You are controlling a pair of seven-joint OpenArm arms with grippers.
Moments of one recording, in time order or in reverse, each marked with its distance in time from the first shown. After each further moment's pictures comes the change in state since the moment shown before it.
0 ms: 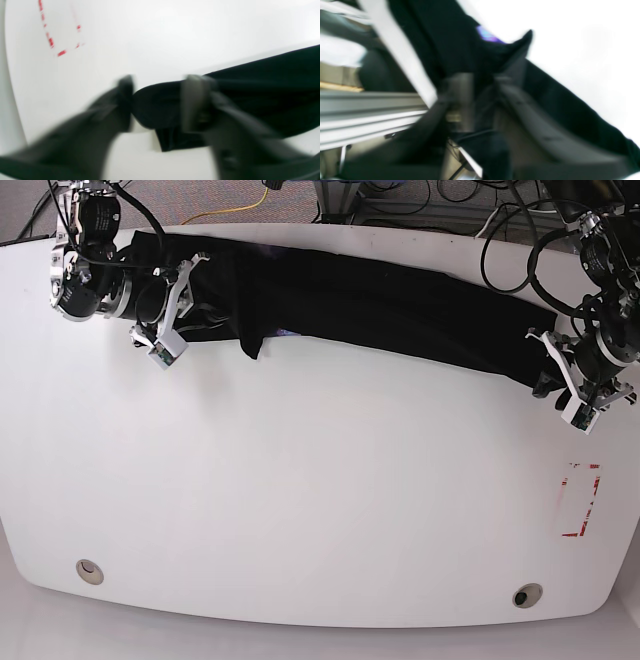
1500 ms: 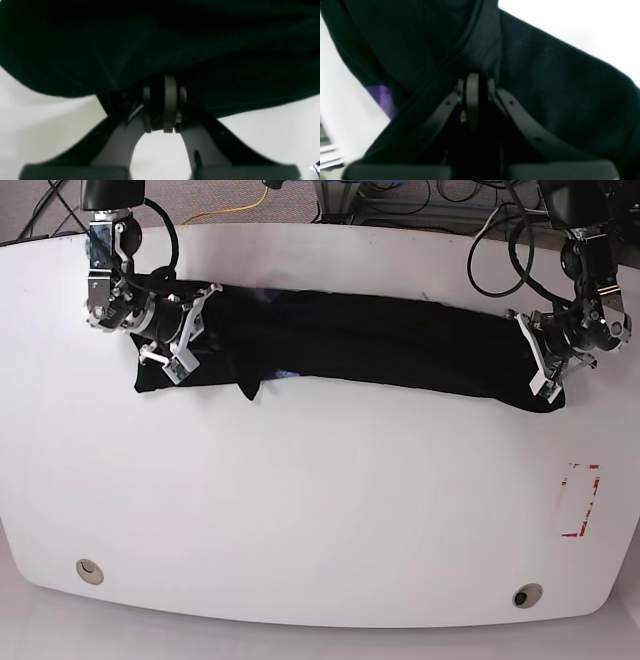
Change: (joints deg) left arm -0.5 0.0 9.3 -26.4 13.9 0.0 -12.1; right arm 8.6 -3.4 -6.9 -26.1 -34.6 3.2 33.0
